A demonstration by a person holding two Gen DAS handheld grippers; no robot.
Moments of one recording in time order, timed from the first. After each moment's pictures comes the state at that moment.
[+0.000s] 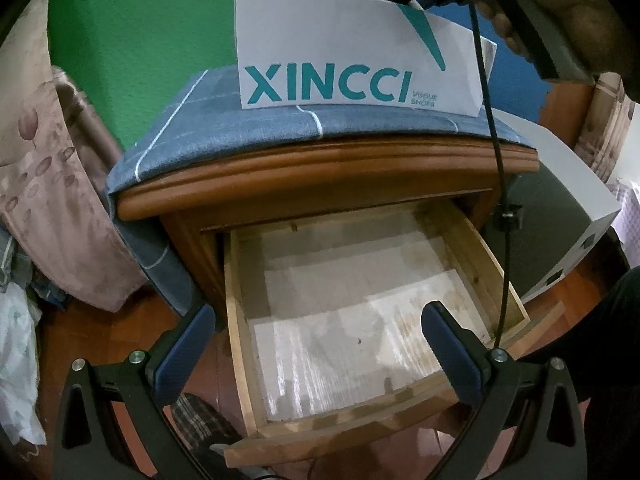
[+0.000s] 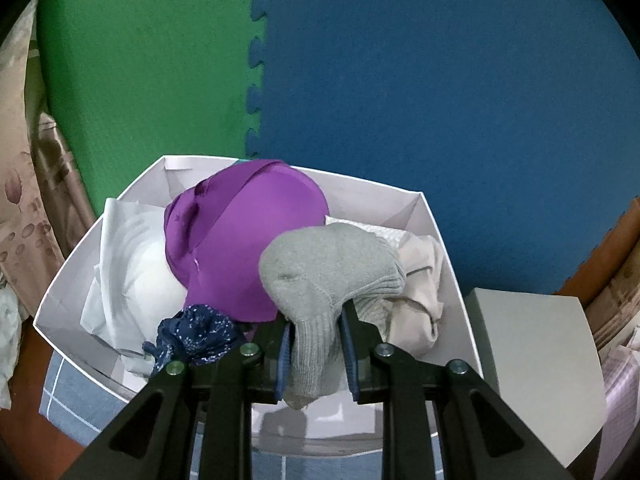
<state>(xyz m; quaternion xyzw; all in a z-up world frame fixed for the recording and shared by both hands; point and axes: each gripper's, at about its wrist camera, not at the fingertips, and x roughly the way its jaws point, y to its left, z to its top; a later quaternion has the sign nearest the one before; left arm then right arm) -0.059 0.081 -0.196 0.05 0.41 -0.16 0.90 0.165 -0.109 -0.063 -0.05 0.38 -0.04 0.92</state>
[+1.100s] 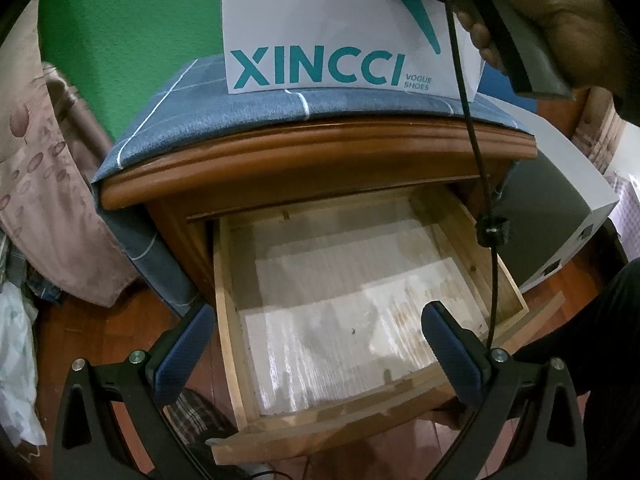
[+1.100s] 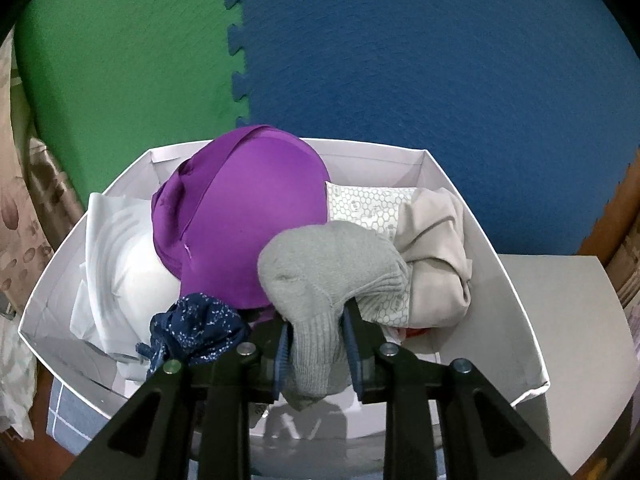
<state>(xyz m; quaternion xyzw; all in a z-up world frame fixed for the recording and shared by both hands) -0.058 0.074 -0.205 0.06 0.42 -0.16 0.89 0.164 -0.121 -0.090 0.01 0.38 -0.05 0.92</state>
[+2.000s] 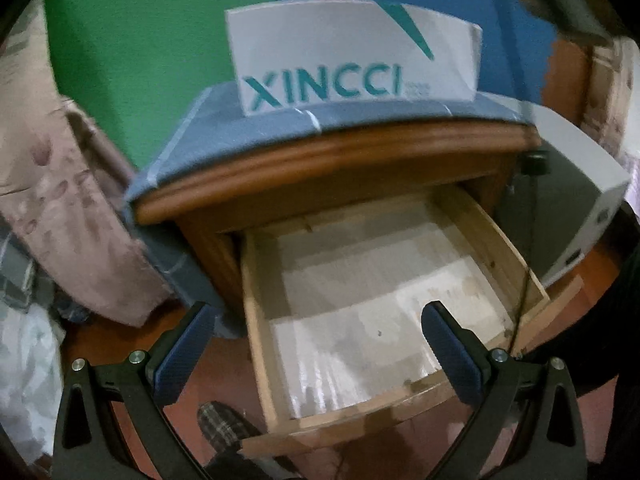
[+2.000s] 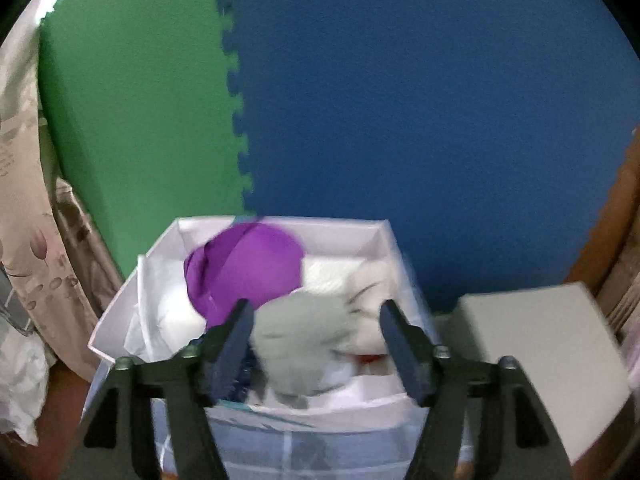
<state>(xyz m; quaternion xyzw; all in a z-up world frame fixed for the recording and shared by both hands) -0.078 0.079 -0.193 0.10 0.38 -0.13 0.91 0.086 -0.148 0.005 0.00 0.30 -0.05 0.95</state>
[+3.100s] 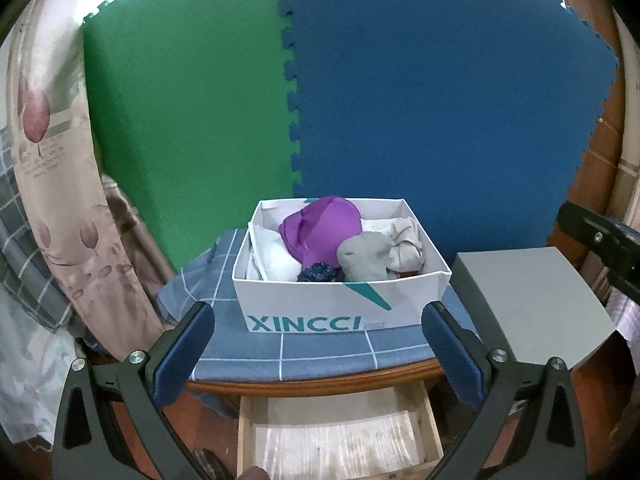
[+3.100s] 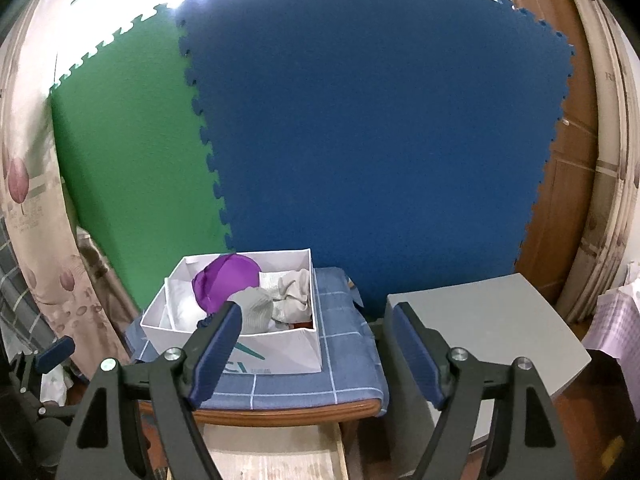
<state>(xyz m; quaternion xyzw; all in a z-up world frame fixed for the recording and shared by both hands) -0.054 -0.003 0.036 0.03 0.28 -0.07 0.96 -0.080 -0.210 0.088 0.05 0.25 -0.08 0.96</state>
